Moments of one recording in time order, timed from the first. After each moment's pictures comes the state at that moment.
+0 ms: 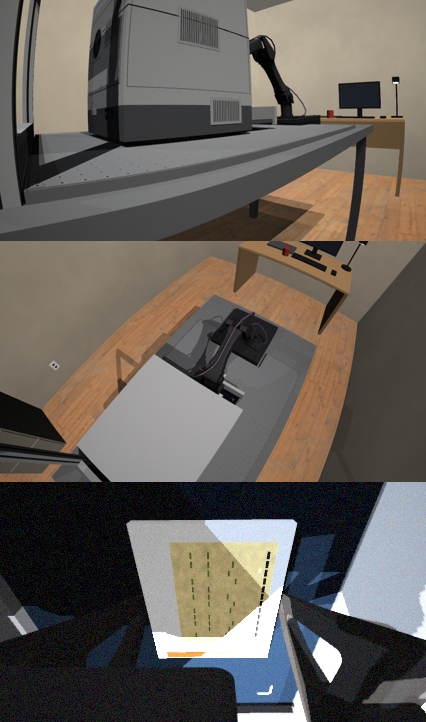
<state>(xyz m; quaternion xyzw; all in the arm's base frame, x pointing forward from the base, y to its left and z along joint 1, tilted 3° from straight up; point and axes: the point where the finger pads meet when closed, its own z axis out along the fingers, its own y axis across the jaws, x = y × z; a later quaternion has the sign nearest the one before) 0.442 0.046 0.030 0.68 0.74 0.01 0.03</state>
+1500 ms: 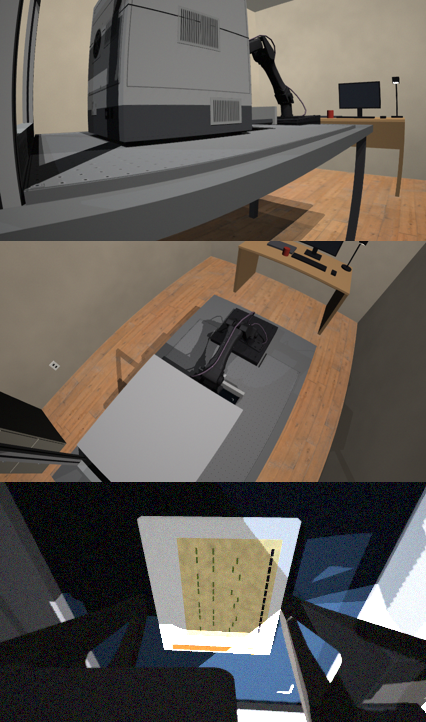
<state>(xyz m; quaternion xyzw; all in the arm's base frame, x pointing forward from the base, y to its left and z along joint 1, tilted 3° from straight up) 0.459 0.048 0.036 0.67 0.74 0.03 0.05</state>
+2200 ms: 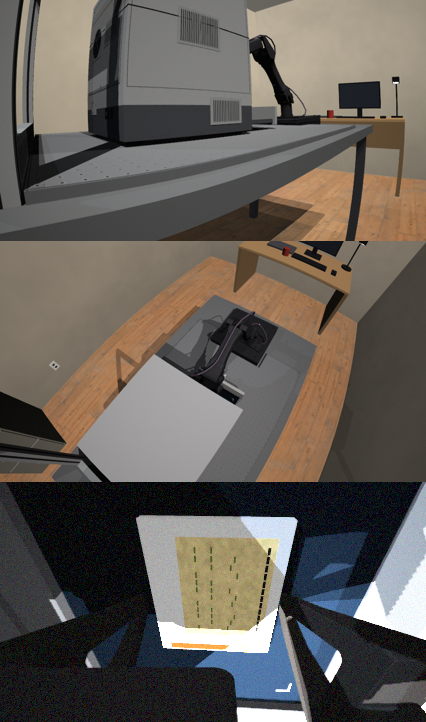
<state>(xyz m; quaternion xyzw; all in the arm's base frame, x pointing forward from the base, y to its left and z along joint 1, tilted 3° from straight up) 0.458 0.048 0.038 0.67 0.74 0.03 0.05</state>
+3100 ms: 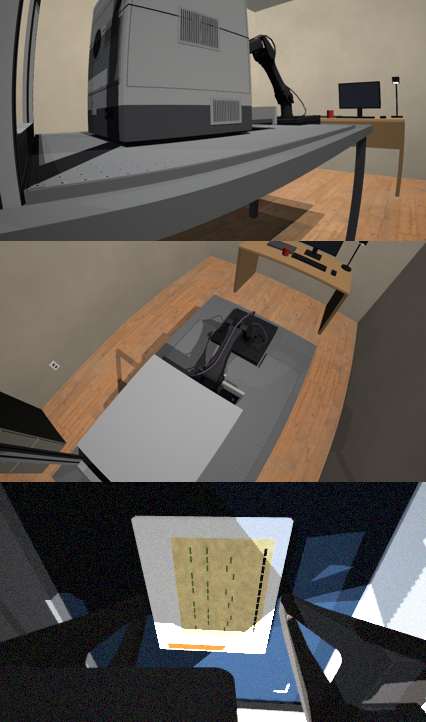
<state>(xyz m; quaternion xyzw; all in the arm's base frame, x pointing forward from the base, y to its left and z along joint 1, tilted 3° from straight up) 0.456 0.048 0.037 0.67 0.74 0.03 0.05</state>
